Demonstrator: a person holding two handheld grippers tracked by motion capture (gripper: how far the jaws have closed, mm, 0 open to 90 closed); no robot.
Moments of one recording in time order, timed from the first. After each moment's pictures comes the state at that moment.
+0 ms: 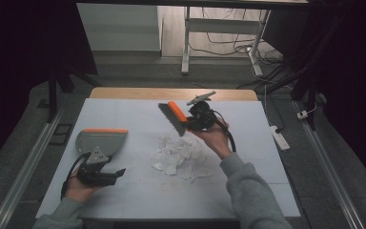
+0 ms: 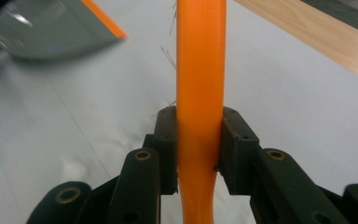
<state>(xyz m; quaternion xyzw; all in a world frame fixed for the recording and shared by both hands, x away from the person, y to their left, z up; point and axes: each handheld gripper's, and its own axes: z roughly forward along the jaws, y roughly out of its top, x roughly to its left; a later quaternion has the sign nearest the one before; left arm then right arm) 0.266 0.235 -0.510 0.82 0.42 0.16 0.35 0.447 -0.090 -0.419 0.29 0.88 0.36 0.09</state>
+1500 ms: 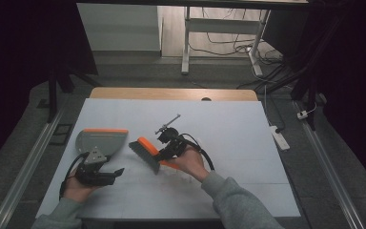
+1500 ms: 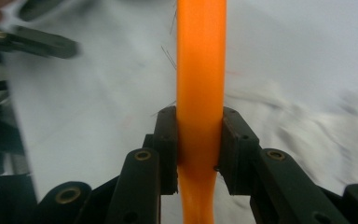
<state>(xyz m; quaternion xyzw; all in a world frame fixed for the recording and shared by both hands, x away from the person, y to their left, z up) 0.265 0.238 -0.509 0.82 0.42 0.17 0.35 0.385 -0.033 -0.466 0.27 0.92 0.28 -0.05</state>
